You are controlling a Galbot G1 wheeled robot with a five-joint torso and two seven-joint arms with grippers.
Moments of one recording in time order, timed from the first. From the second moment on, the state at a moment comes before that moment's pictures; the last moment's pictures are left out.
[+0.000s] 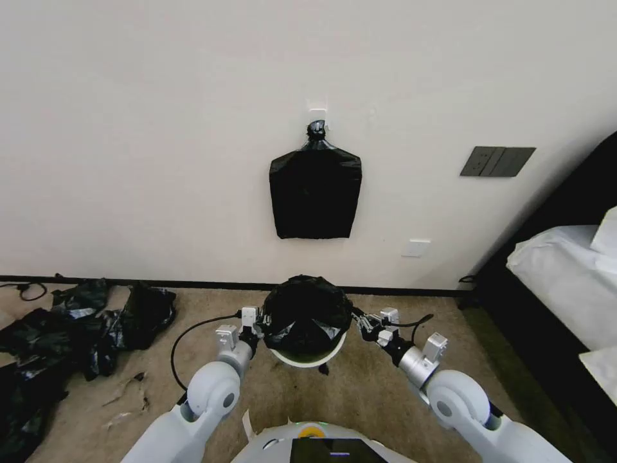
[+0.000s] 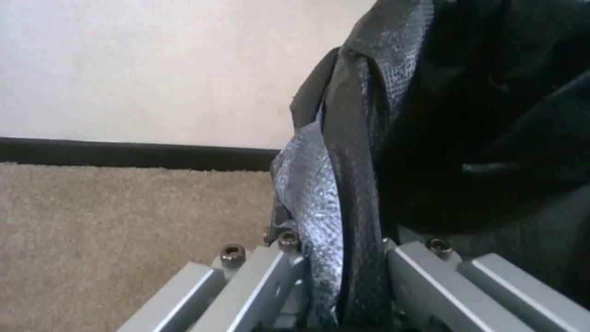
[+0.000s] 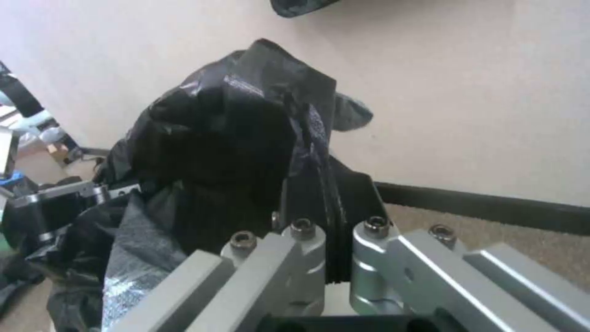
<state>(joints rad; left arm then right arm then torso) 1.40 -1.05 -0.21 -2.14 -0.71 0.35 -0.36 -1.55 0.80 0.35 2.15 0.88 -0.06 -0.09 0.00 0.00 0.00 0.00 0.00</state>
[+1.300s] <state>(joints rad) 1.38 -1.08 -0.23 -2.13 -0.84 0.28 -0.41 -1.61 0.87 0.35 2.10 0.90 -0.04 -0.12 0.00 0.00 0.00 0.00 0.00</state>
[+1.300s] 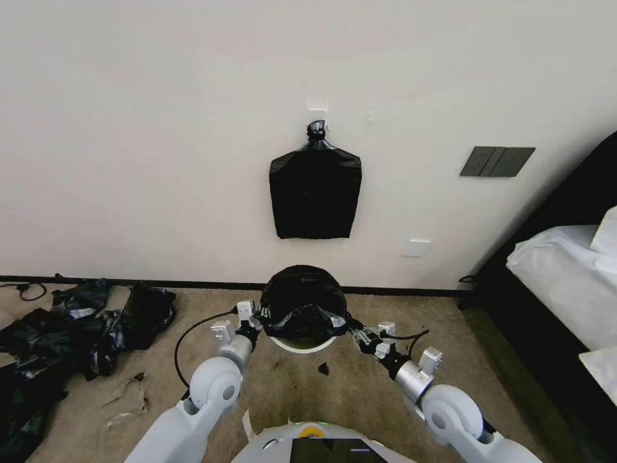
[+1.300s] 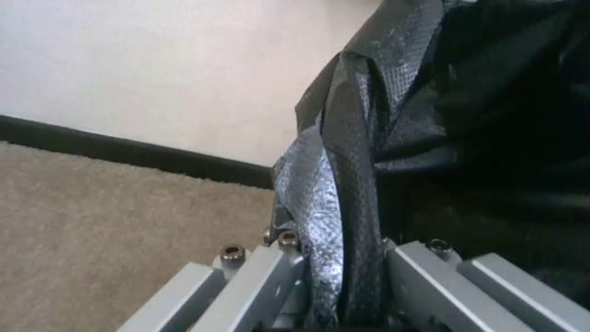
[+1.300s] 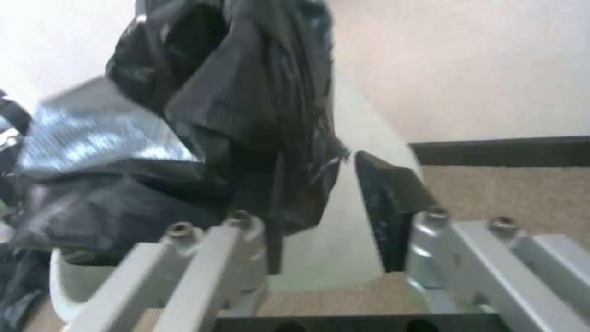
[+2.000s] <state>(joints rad) 1.39 -1.05 -0.26 -2.13 -0.80 0.31 -0.44 -1.71 0.85 0.49 2.27 0.84 -0.03 -0.15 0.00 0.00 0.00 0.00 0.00</state>
